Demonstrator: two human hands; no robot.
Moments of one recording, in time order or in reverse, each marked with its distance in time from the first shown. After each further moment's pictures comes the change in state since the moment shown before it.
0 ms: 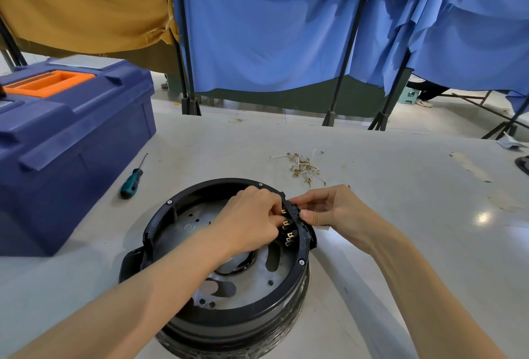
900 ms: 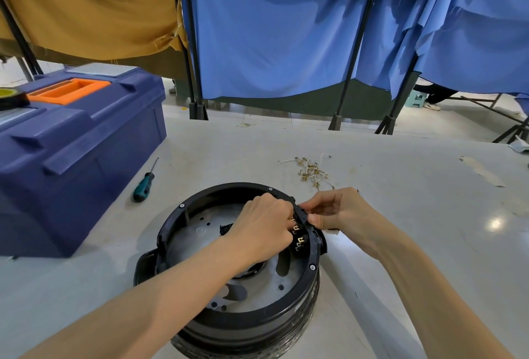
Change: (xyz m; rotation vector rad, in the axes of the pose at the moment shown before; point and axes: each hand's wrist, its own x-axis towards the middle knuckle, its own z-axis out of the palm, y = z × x) left_hand -0.005 0.010 0.004 0.183 0.047 0.035; right_hand 0.001 -0.004 0.008 -0.045 0.064 -0.004
